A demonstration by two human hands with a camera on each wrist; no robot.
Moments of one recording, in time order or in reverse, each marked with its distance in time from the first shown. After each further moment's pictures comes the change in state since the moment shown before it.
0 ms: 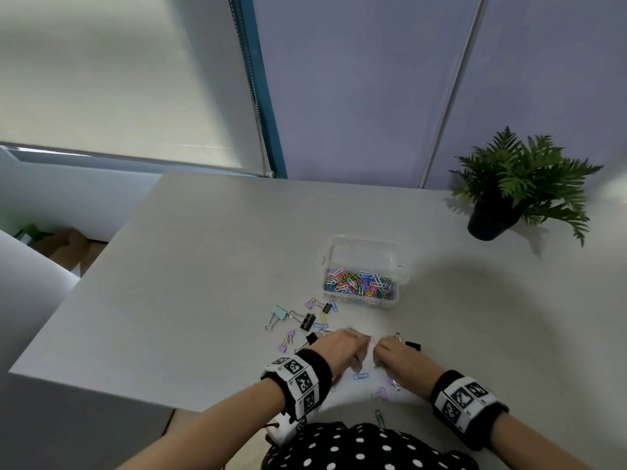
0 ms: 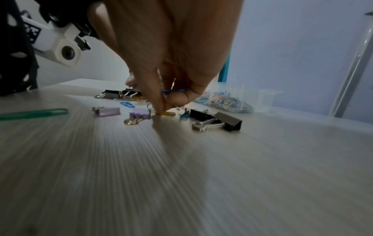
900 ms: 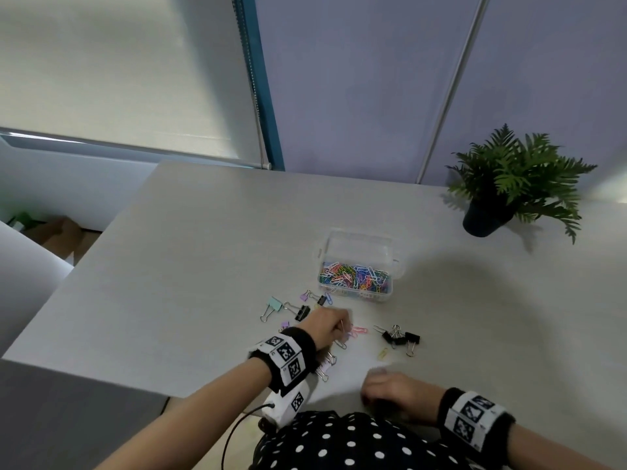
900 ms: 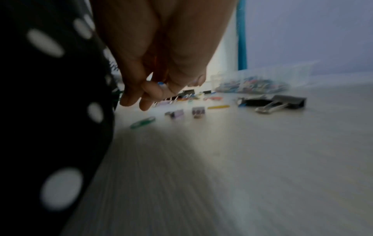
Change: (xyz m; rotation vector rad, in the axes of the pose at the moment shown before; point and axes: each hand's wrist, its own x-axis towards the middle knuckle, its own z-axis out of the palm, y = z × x) left_hand 0.006 -0.021 -0.016 -0.070 0.118 -0.062; right_hand -0.033 -0.025 0.004 0.346 -0.204 -0.227
